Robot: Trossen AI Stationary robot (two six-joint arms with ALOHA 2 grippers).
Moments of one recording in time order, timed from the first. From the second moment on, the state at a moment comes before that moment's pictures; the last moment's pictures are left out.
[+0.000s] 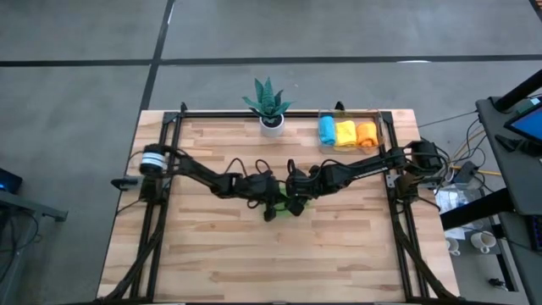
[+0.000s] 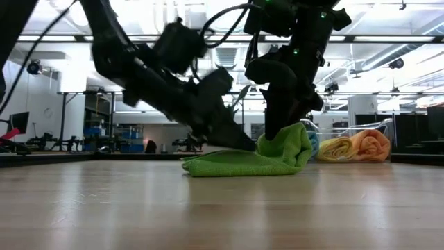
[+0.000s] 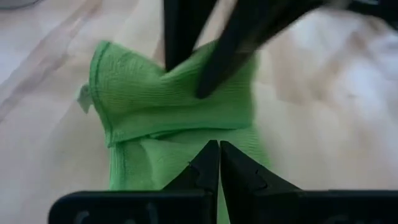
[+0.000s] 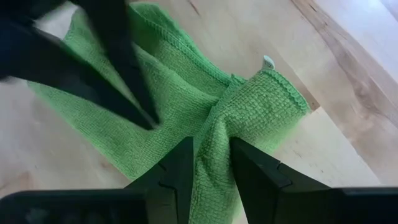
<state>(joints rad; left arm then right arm) -0.04 1.91 0.84 0.61 0.00 -0.23 0.10 1.77 1.16 -0.59 0.20 0.70</state>
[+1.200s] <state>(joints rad) -0.03 1.92 0.86 0.40 -0.12 -0.25 0.10 1.83 1.15 -0.36 0.11 0.67</state>
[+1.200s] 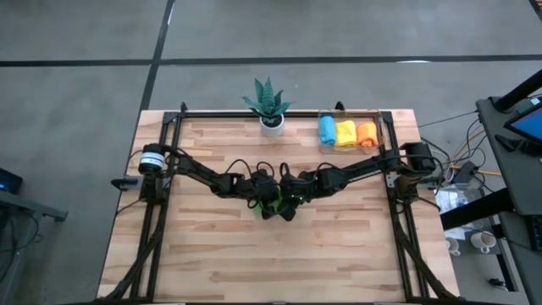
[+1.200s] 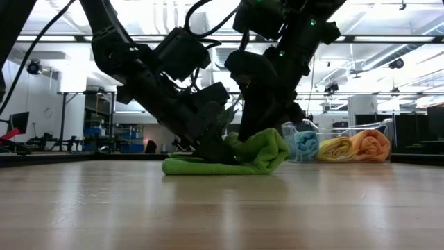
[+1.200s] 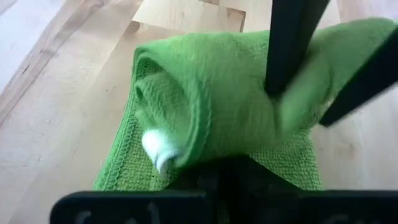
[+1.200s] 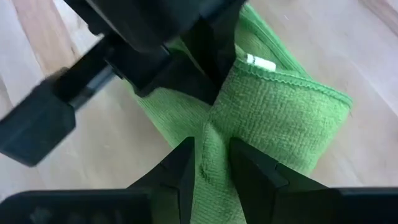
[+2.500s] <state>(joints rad) -0.03 1.92 0.86 0.43 -0.17 -0.23 0.09 1.43 0.64 -0.29 0.29 0.95</state>
